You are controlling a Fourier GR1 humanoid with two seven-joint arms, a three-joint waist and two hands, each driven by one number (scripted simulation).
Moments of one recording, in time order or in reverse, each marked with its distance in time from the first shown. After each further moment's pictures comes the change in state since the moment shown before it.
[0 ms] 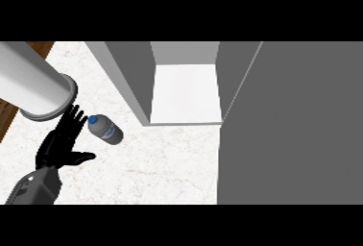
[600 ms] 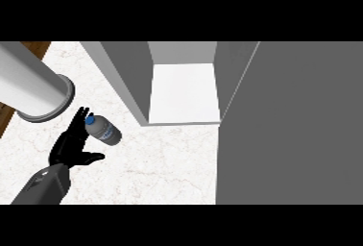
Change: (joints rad) left arm -0.150 0.017 -0.002 0.359 -0.076 -0.029 -0.214; right arm -0.018 -0.008 0.001 0.009 0.020 0.002 -0.008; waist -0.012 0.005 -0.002
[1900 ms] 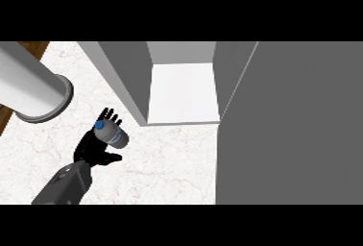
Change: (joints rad) left arm -0.065 -0.093 0.018 0.093 0.022 -0.121 0.036; right arm -0.039 0.019 0.035 0.053 0.016 -0.020 -0.004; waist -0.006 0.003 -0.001
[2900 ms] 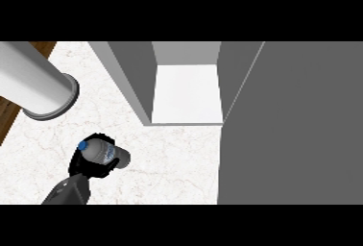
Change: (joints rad) left arm 0.121 -0.026 0.008 -0.103 0.024 0.057 -0.109; right arm -0.013 -0.001 -0.015 0.031 0.010 -0.015 -0.011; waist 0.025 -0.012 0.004
